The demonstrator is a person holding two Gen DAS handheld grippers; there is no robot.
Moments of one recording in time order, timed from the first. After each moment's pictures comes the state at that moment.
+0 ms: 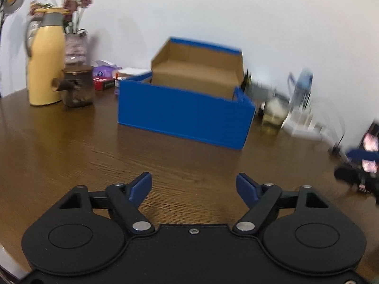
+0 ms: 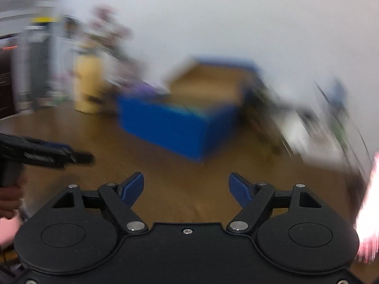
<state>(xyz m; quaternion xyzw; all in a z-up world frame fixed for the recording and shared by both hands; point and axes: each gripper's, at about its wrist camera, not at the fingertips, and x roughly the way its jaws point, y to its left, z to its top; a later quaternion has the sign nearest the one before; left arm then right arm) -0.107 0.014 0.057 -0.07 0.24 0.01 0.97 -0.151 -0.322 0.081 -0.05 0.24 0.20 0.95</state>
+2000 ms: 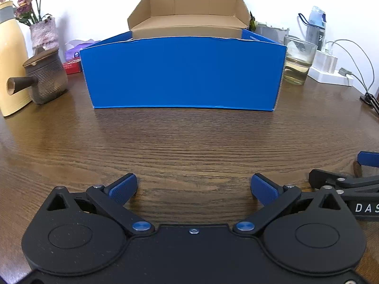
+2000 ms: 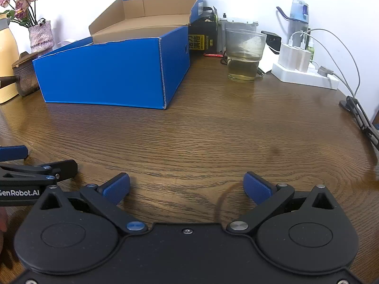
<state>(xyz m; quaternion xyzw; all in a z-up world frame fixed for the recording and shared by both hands) 0.000 -0.002 0.009 0.01 0.34 0.00 0.94 -0.004 -0.173 0.009 0.00 0.35 0.06 0.94</state>
